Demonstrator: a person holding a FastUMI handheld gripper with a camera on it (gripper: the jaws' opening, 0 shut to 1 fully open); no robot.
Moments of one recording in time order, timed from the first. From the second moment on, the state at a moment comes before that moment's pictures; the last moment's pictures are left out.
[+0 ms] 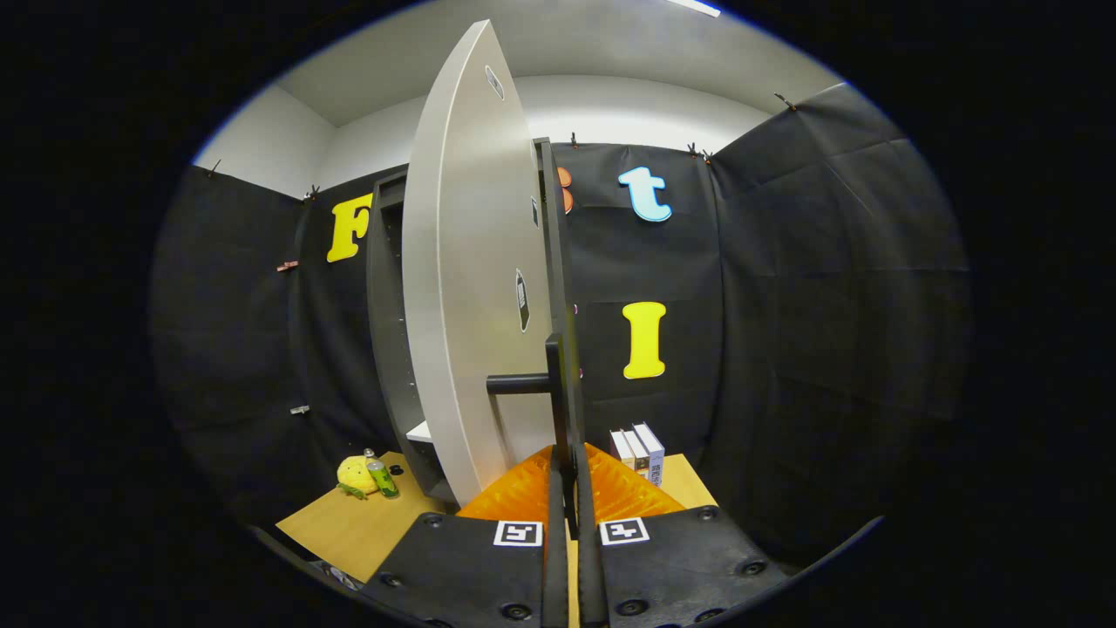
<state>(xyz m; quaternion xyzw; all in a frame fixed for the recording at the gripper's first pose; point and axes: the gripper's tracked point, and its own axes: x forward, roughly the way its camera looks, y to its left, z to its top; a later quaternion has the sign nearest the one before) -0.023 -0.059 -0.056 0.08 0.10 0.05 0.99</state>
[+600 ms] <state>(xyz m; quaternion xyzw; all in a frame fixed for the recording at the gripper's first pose) -0.101 -0.060 -0.105 0.04 0.16 0.03 0.99</state>
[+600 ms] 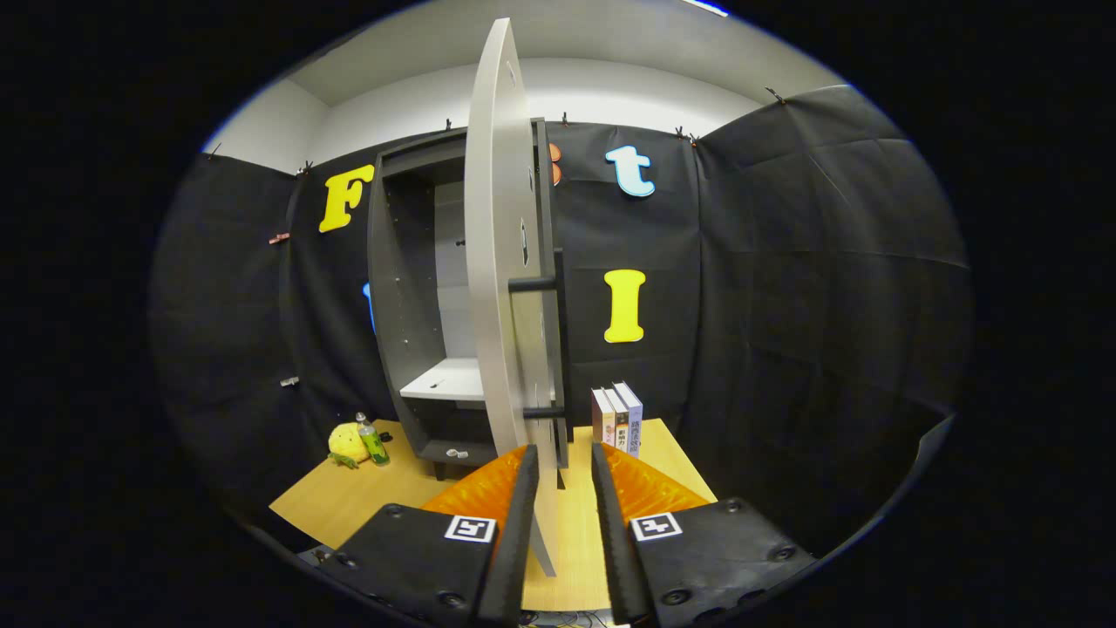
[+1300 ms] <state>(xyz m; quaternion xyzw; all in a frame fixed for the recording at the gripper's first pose) -0.139 0.097 -0.235 0.01 0.25 0.19 0.95</state>
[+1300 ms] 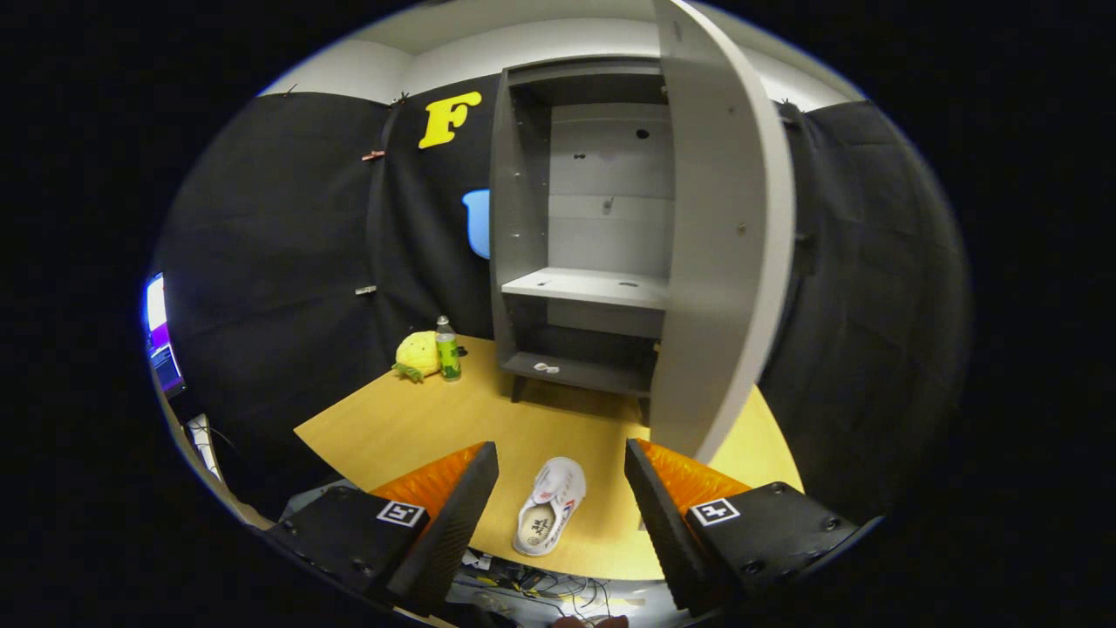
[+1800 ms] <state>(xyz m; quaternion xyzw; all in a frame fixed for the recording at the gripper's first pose) -0.154 0.158 -0.441 0.07 0.41 0.12 0.90</state>
